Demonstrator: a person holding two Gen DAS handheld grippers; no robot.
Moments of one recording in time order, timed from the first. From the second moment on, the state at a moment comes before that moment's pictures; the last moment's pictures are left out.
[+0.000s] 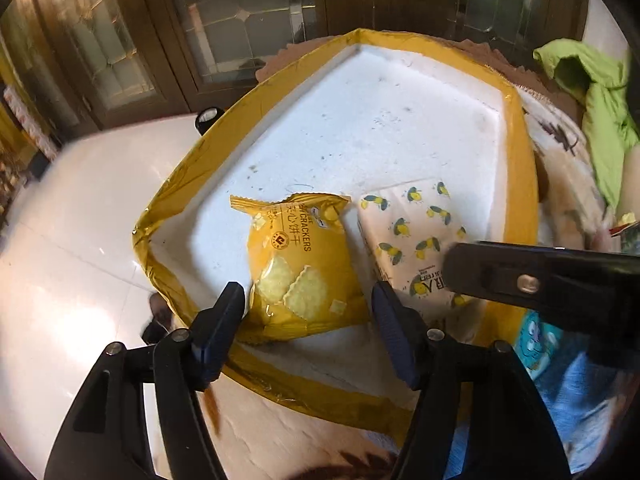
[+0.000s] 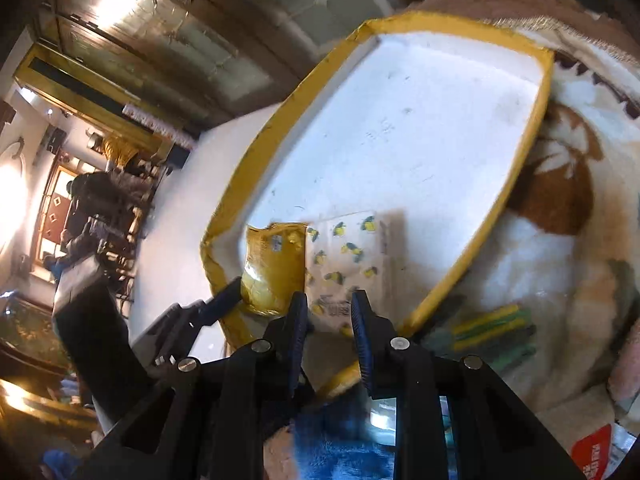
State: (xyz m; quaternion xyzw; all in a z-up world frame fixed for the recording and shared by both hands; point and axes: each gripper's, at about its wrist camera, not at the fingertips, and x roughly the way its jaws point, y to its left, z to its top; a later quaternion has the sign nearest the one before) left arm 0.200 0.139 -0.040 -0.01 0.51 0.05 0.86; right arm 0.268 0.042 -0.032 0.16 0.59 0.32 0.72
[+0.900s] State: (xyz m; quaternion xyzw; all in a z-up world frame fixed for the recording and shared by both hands) left arm 0.061 0.103 0.003 -0.07 0.47 0.03 0.88; right arm 0.187 -0.043 -0.019 0.19 0.60 0.32 0.71
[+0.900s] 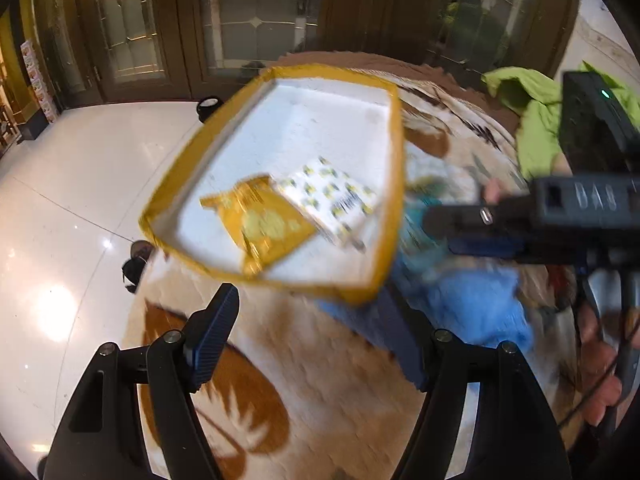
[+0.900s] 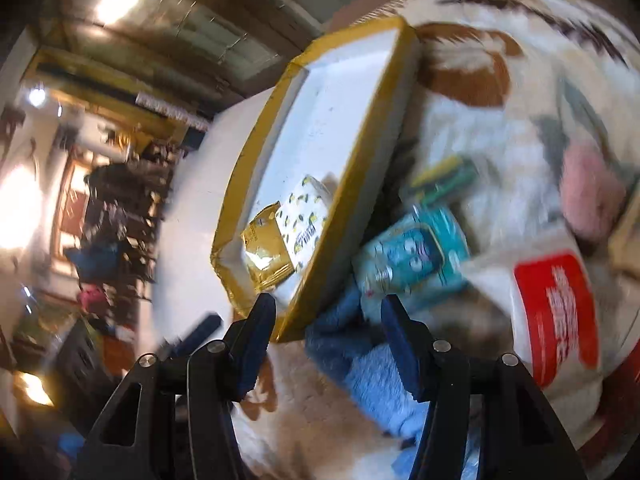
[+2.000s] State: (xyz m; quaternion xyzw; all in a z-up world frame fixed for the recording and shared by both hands) left arm 0.052 0.067 -0.038 -0.12 0.49 -0.03 0.86; right arm 0.232 -0.093 -0.108 0.40 0.61 0.28 0.63
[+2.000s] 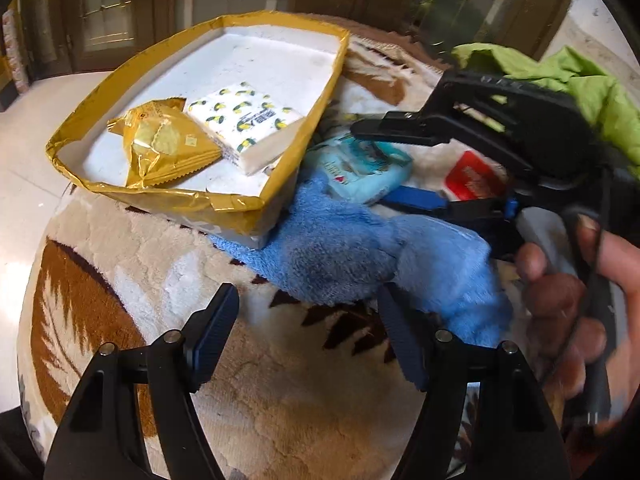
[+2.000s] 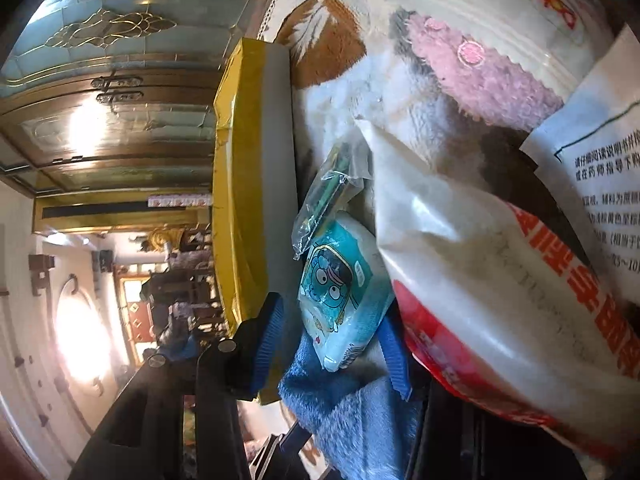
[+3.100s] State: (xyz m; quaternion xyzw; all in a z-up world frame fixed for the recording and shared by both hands) left arm 0.081 0.046 -0.045 -0.28 0.48 -0.06 0.83; right arm 0.224 -0.116 -0.116 0.43 0.57 0.32 0.63
